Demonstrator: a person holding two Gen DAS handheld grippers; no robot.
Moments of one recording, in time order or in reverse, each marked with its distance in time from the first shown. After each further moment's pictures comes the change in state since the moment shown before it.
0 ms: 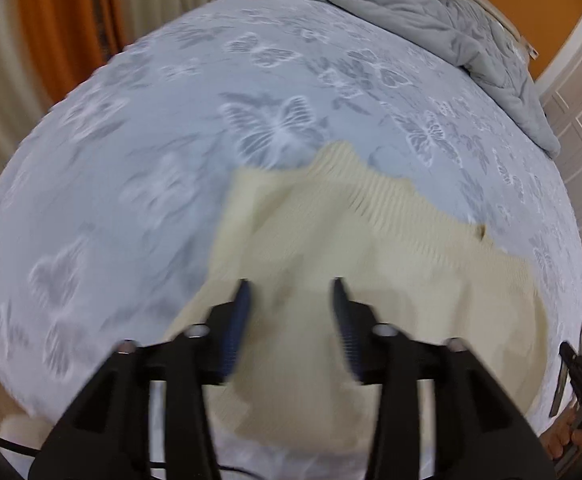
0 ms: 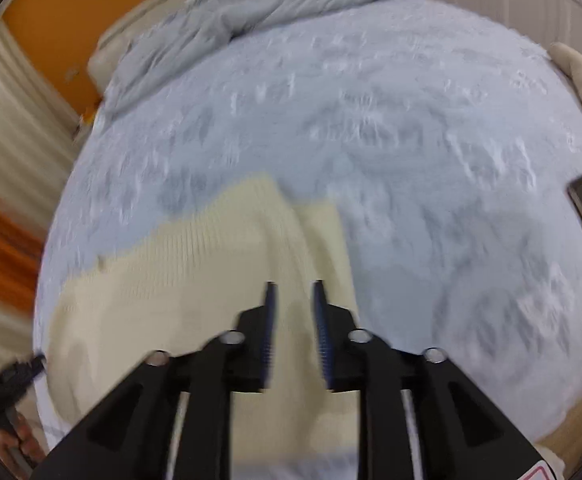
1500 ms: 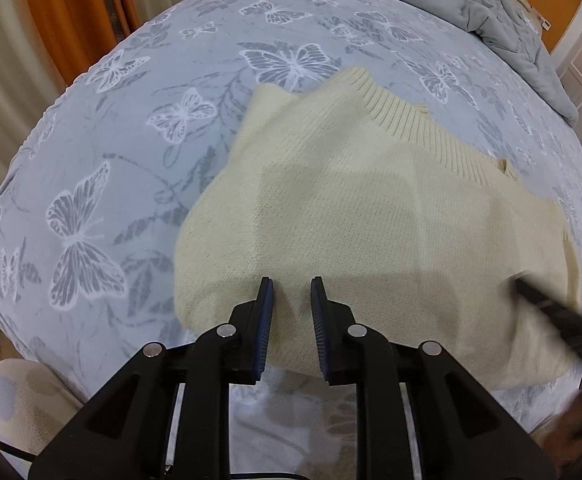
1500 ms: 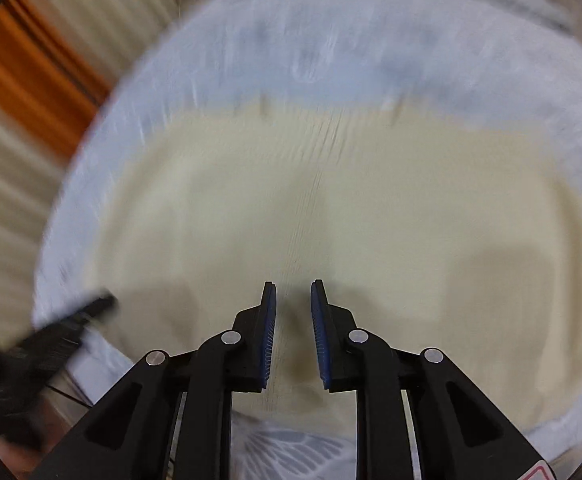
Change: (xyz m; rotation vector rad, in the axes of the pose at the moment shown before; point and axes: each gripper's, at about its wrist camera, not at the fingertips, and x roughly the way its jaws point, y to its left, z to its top) left arm 0.009 -0.011 -0.047 0.054 0.076 0.100; right arm 0.077 0.209 -0.066 -0.446 0.262 0.113
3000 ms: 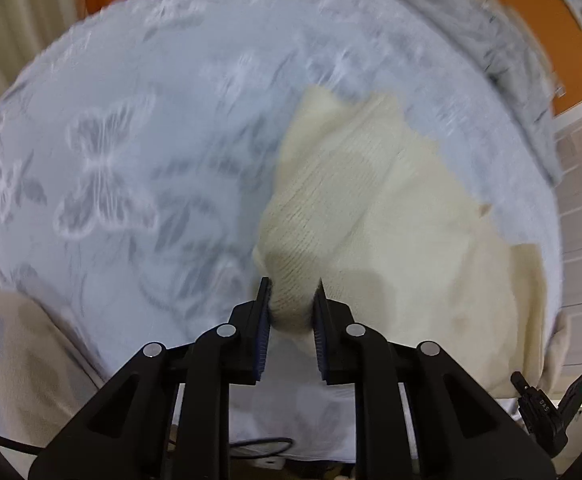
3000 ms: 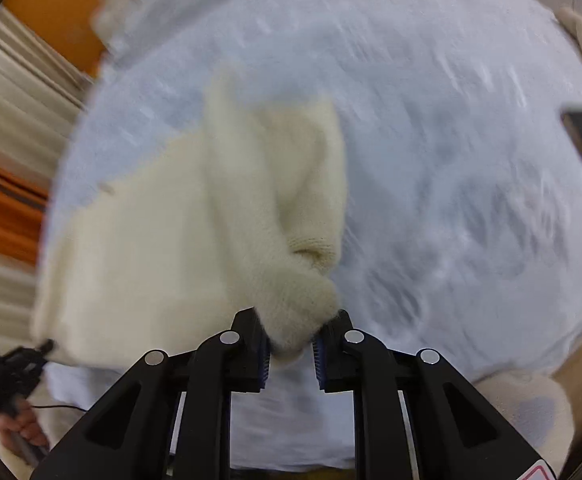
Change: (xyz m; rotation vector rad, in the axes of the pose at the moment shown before) left arm -0.012 0.051 -0.022 -0.239 0.107 -0.137; right arm -0.072 -0.199 -0.119 0.504 -0.038 -0.038
